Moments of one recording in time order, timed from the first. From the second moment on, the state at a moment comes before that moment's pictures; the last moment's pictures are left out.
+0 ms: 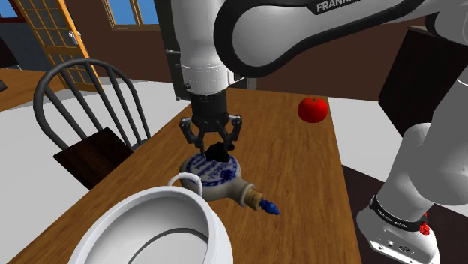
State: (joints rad) arm 0.19 -0.04 0.49 -1.85 0.03 1.83 1.47
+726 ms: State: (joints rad) arm 0.19 -0.02 0.50 -1.97 0.02 1.97 1.48
